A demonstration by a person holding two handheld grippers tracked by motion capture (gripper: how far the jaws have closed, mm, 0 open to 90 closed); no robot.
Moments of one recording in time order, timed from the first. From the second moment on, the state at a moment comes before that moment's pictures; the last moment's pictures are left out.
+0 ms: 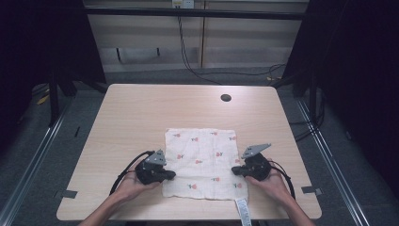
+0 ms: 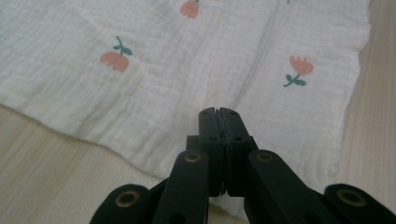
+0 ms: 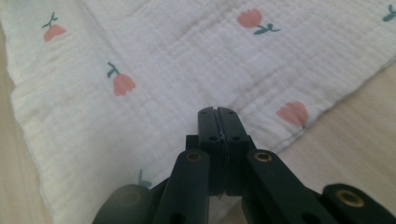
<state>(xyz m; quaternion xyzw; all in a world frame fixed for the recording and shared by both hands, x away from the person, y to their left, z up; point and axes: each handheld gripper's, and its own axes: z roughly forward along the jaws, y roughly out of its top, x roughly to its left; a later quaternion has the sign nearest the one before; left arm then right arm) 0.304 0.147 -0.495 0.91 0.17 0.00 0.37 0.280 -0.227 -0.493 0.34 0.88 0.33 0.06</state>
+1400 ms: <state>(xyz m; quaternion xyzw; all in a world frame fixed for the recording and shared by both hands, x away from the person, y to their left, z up) 0.304 0.194 -0.481 0.88 0.25 0.01 0.41 0.326 -0.228 -0.480 0.38 0.84 0.38 0.12</state>
